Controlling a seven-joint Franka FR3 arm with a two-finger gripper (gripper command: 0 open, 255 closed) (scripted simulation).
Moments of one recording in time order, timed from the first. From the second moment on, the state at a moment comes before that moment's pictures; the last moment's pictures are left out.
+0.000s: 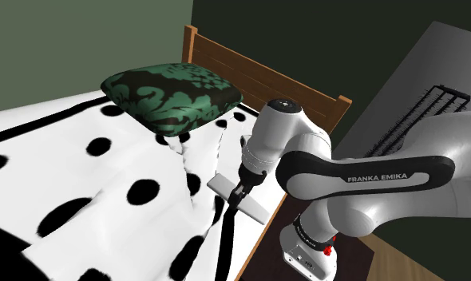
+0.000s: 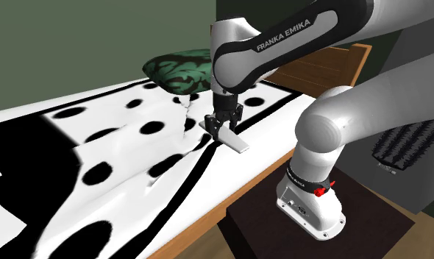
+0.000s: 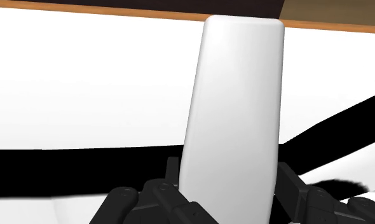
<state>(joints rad) 0.32 -0.84 0.43 -2.97 0.39 2.15 0.22</state>
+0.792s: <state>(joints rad) 0.29 -0.93 0.38 -2.86 0.33 1.96 0.22</state>
